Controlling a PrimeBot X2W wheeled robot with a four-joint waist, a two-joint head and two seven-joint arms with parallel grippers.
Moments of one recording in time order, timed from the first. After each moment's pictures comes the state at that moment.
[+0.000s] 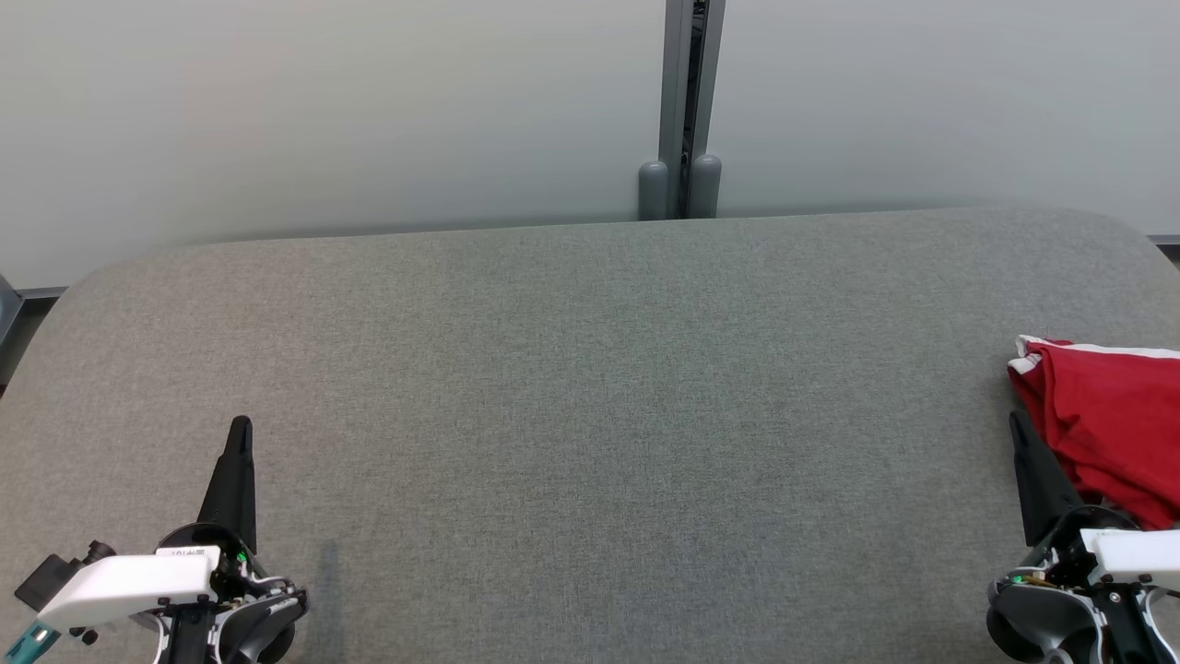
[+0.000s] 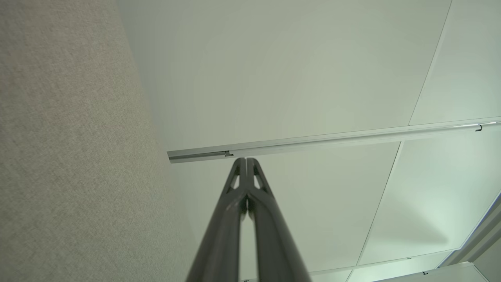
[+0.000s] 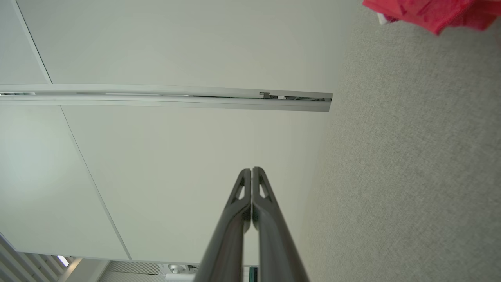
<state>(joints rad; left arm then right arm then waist) -0.10 0.05 0.11 0.25 -1.61 -0.13 0.11 -0.11 -0.05 -0.11 0.24 1.61 0.13 0.11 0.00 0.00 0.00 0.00</state>
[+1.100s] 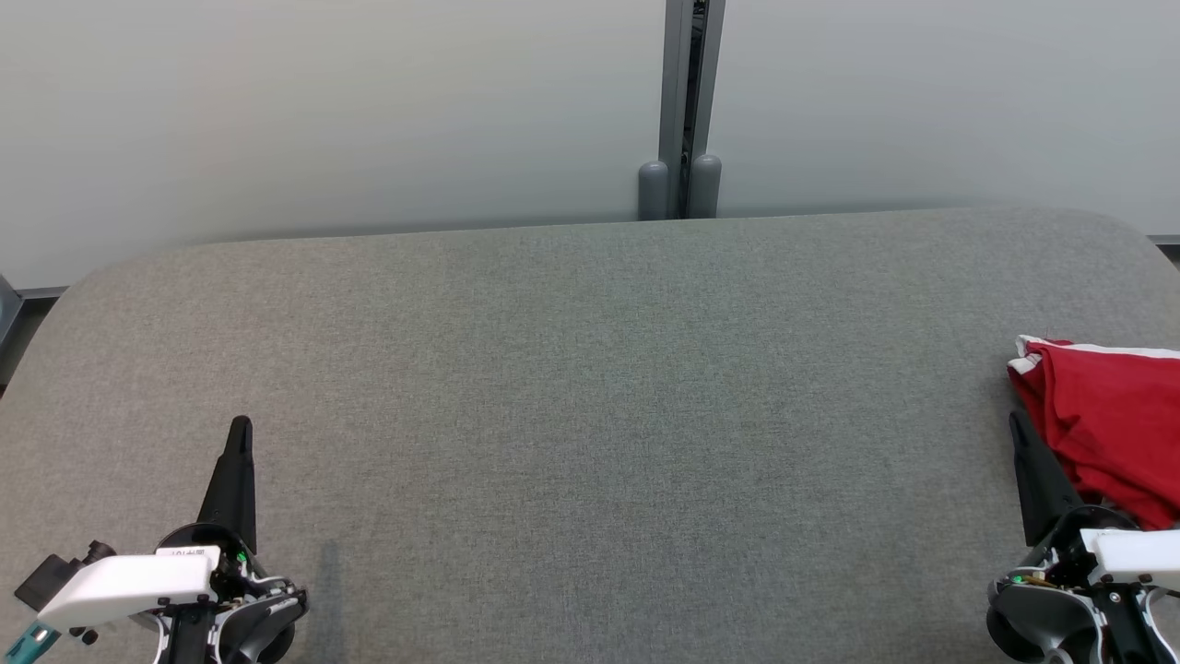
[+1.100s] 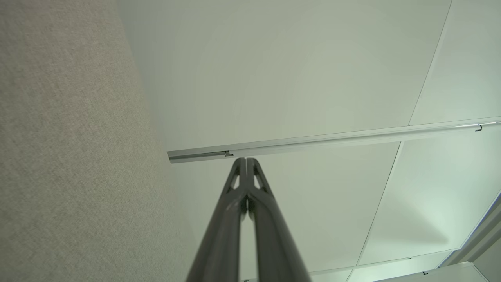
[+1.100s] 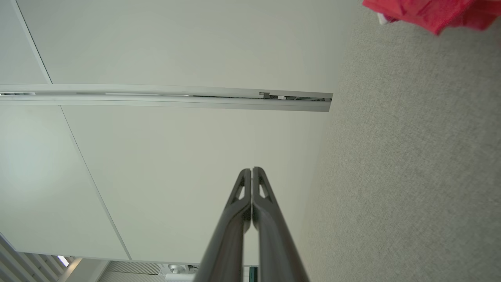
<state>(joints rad) -0.10 0.05 0.11 0.25 -1.61 -0.13 0.11 -0.11 -0.05 -0.11 0.24 1.61 0.13 0.11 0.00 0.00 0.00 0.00</state>
